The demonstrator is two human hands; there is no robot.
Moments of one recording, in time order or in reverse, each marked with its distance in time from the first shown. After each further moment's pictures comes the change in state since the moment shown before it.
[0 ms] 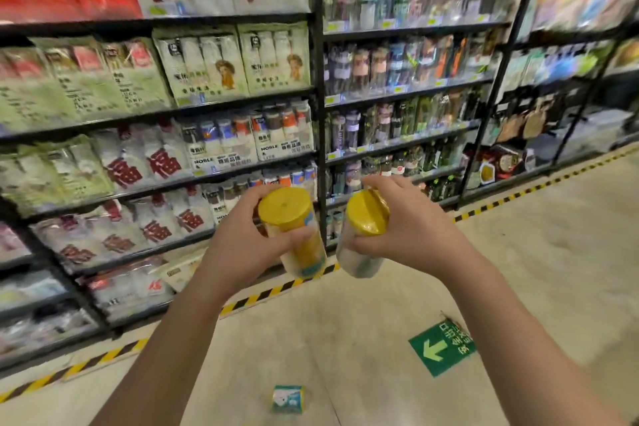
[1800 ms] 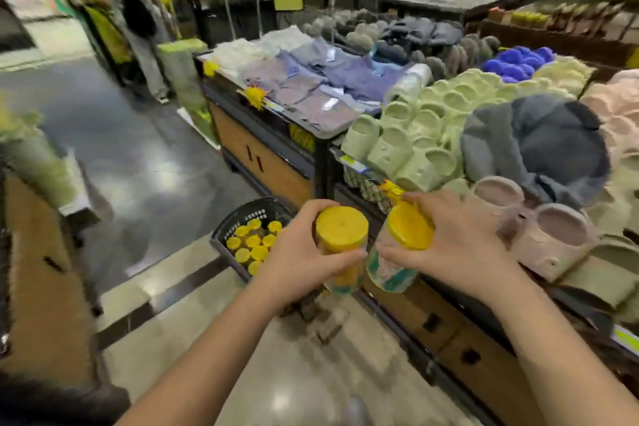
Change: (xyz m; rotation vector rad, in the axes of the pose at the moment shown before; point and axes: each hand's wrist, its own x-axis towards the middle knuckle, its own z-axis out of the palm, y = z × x) left_hand -1.160 0.334 0.193 0.450 2.225 -1.319; right_hand -1.017 -0.461 -0.013 0.586 -1.153 -2.365
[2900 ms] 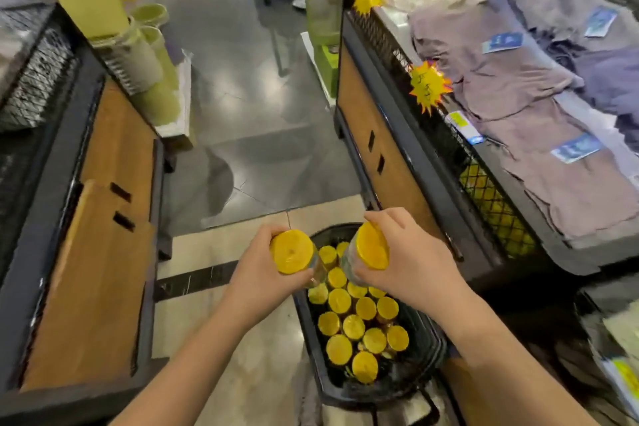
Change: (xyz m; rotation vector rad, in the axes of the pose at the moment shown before) left_hand 0.273 -0.355 -0.250 0.079 0.448 -0.559; right_hand 0.497 -0.164 0.335 0.026 -0.431 -0.448
